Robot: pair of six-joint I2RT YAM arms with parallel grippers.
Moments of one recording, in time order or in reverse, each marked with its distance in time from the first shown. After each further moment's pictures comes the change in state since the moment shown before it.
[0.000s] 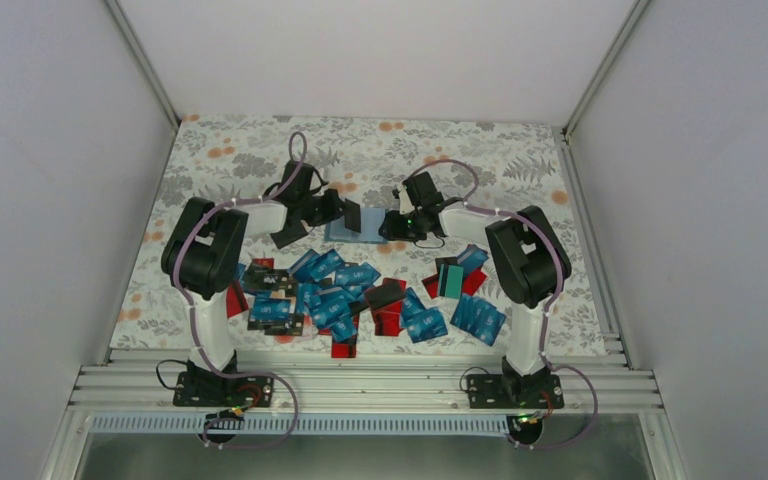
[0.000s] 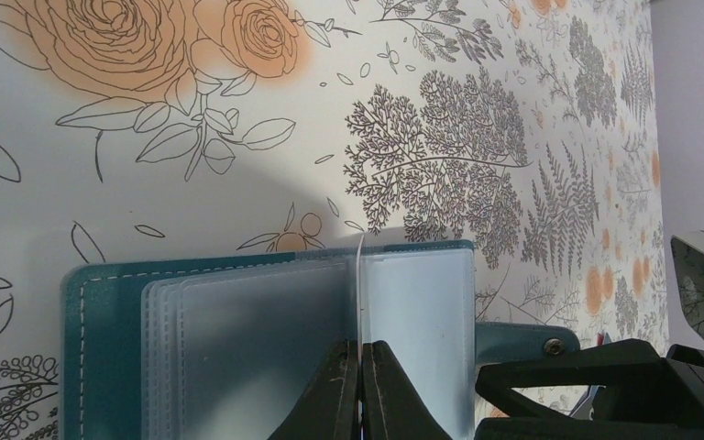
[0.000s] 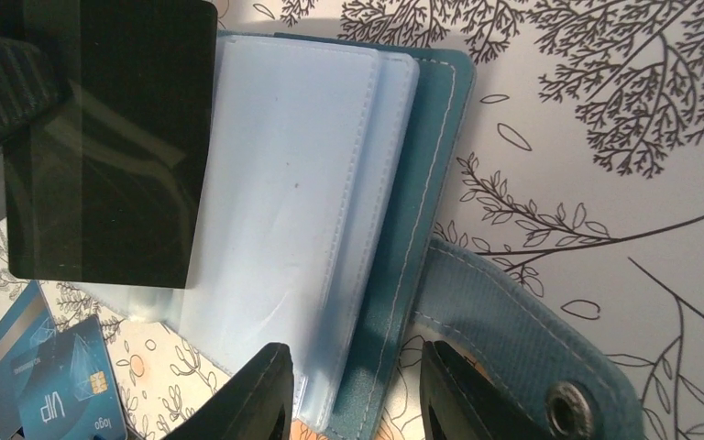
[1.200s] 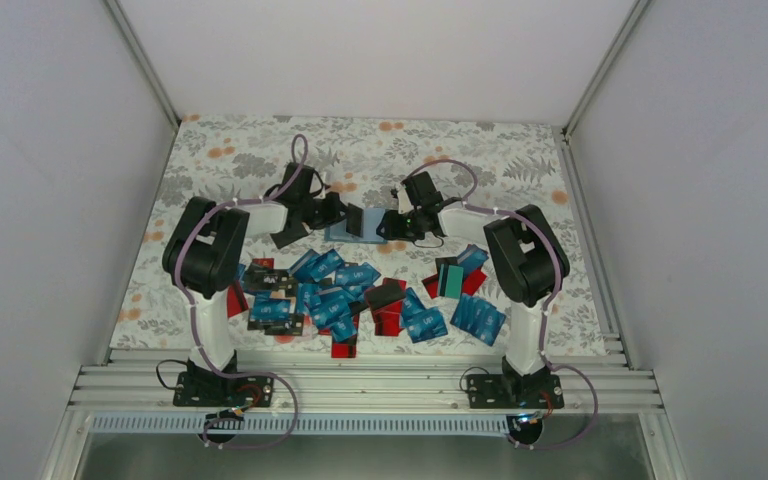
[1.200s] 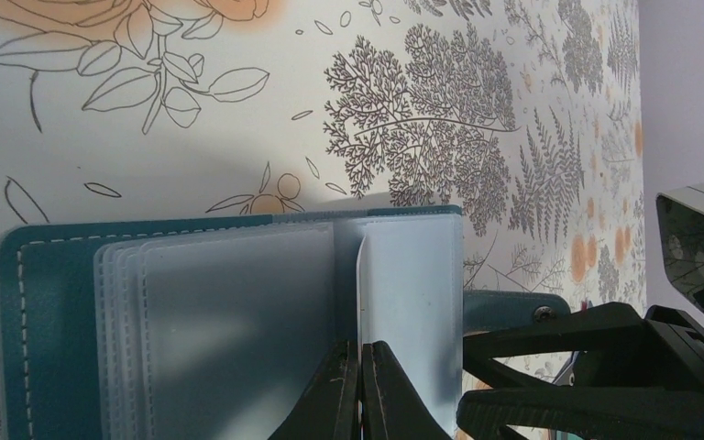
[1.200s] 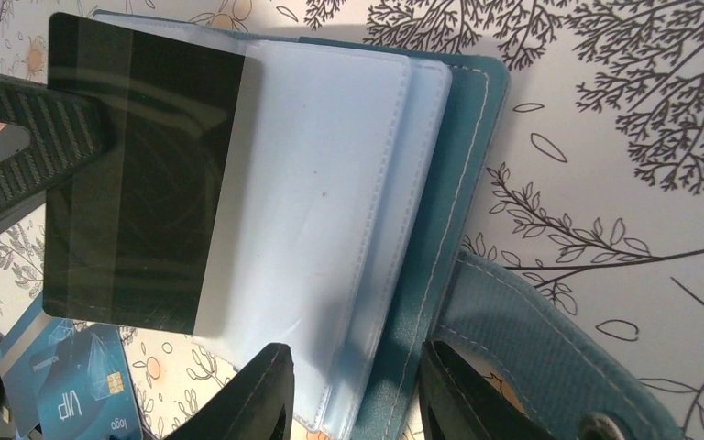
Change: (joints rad) left arm 0.000 0.008 -0.007 -0.008 0.064 0.006; right arm 0.000 0.013 0.006 0.017 -0.032 0.001
